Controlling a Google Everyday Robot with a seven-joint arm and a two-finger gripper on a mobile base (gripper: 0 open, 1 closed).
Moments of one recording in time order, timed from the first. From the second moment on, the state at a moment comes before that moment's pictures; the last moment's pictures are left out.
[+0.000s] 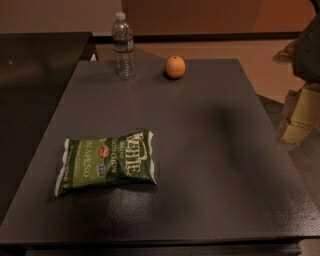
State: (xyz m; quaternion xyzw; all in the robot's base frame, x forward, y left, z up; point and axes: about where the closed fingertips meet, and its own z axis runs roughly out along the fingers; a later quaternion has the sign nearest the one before) arm 0.438 -0.217 0.976 -0.60 0.78 -0.03 0.16
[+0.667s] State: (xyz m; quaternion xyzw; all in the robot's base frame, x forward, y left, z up) arm 0.461 -0.207 0.976 -0.59 0.79 -0.03 0.18
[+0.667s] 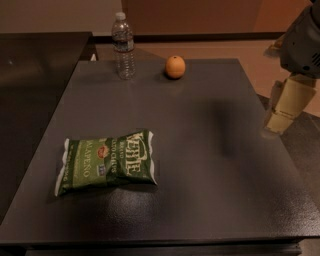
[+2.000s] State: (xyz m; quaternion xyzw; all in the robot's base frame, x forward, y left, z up) arm 0.608 -0.143 0.954 -0.56 0.79 0.04 0.26
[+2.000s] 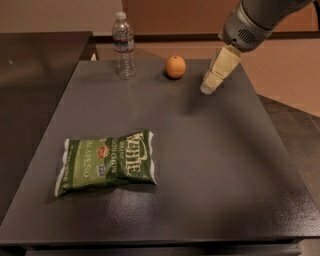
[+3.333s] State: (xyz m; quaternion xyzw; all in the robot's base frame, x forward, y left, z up) arm 0.708 -0.018 0.954 -0.53 0.75 0.11 0.39
